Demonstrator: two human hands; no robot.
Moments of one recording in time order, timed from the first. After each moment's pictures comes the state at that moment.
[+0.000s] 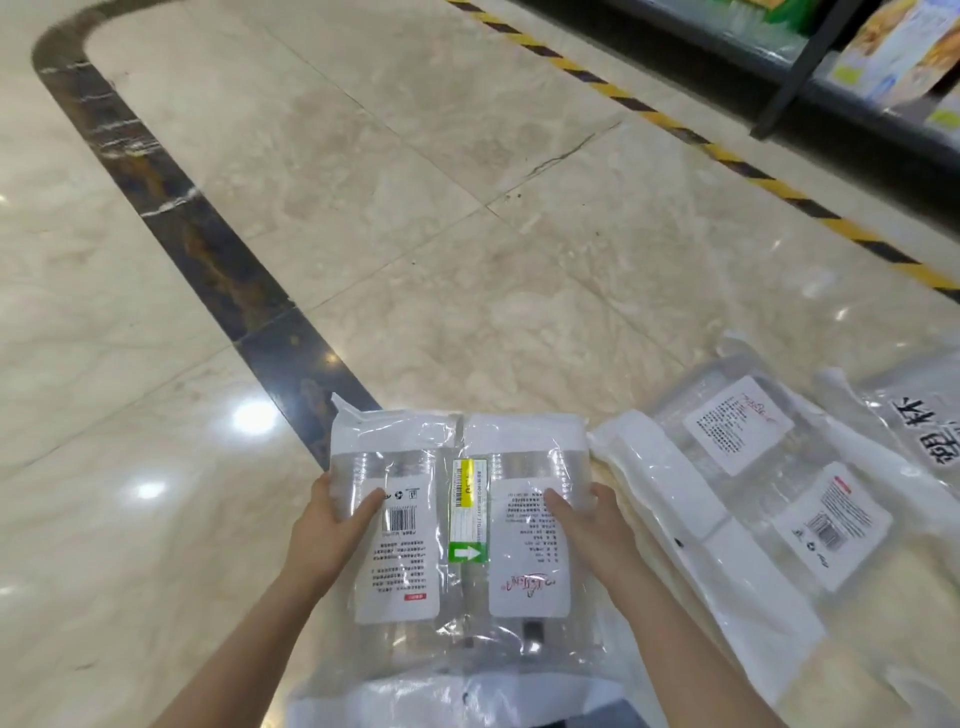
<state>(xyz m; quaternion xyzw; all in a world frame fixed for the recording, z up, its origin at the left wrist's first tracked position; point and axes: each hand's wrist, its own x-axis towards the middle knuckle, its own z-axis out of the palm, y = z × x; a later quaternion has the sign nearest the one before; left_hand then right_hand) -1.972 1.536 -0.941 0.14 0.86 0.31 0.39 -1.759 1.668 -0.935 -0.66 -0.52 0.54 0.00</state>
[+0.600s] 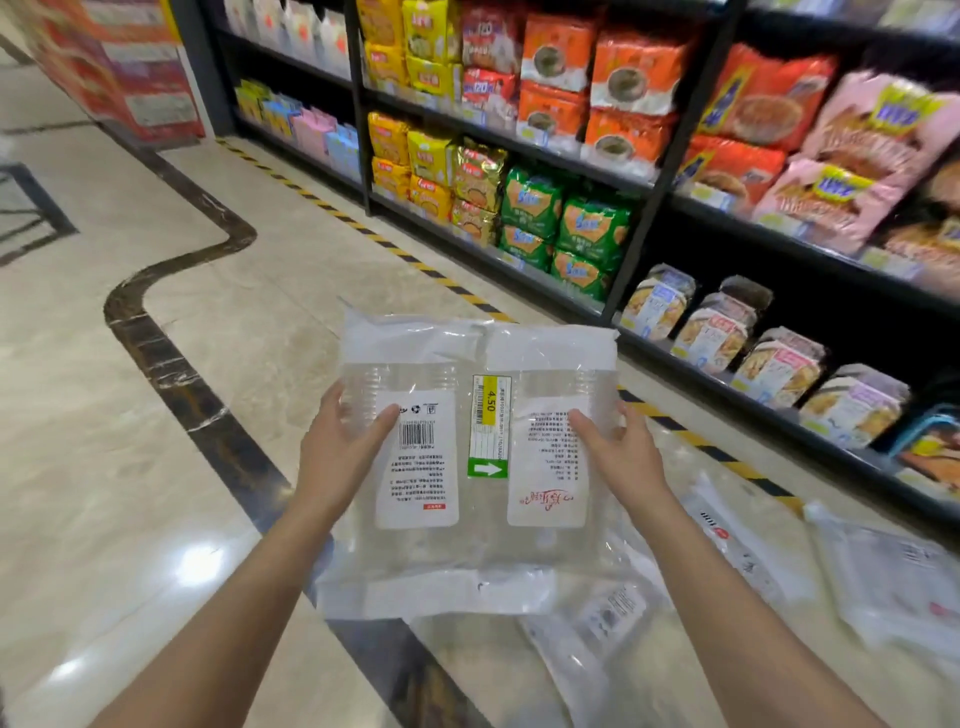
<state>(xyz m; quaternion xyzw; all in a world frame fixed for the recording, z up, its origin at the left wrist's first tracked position) -1.931 1.620 -0.501 0.32 0.76 0.51 0.23 -1.702 1.729 -0.483 -0.62 -0.58 0.44 0.29</state>
